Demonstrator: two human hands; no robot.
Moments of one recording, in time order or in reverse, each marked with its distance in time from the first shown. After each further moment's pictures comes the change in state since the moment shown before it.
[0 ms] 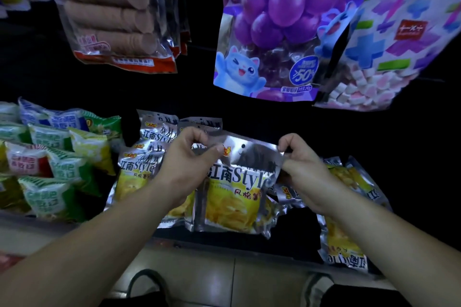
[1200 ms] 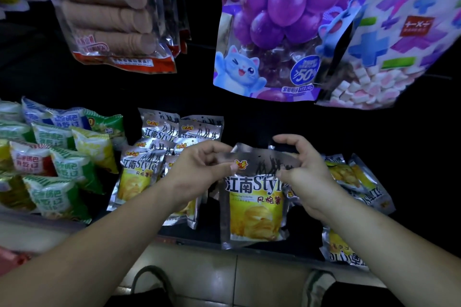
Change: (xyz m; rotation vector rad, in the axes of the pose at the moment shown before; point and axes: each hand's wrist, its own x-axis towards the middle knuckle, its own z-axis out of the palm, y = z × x) left_hand -0.006 0.005 0.006 -0.073 -0.269 -0.130; right_hand -0.008 0.003 0.001 -0.057 0.143 0.034
